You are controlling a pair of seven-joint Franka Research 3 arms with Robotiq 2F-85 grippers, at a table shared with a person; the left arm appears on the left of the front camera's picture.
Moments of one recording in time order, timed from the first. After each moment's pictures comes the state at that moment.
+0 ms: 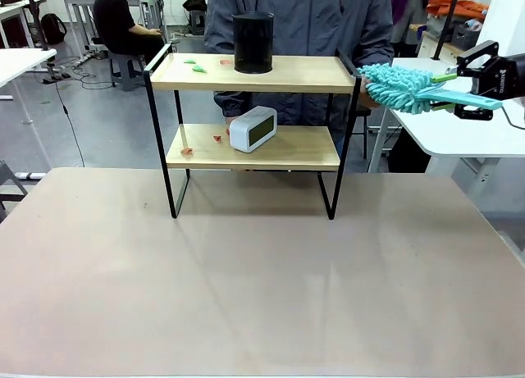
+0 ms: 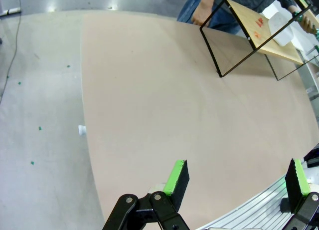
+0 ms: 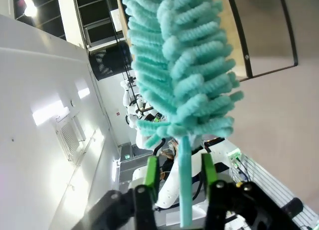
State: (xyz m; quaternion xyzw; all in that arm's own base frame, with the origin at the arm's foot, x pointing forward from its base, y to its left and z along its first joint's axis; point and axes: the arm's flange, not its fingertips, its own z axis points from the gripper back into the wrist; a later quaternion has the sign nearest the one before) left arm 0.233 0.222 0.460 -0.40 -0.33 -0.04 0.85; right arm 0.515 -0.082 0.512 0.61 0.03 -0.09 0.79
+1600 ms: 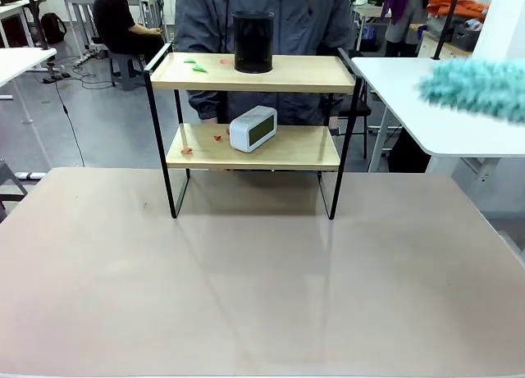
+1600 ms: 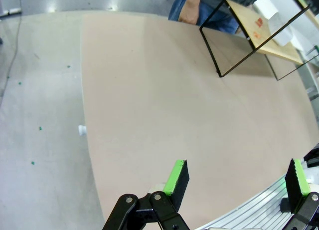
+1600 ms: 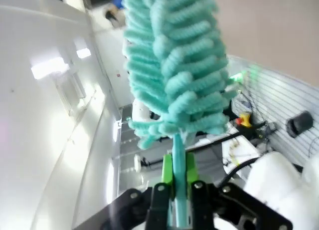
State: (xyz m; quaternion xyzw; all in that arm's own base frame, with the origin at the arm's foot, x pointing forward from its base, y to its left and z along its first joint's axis) left arm 0.233 0.222 0.461 -0.40 -0.33 -0.04 0.85; right arm 0.267 -0.183 0.581 0.62 0.11 -0.03 0.78
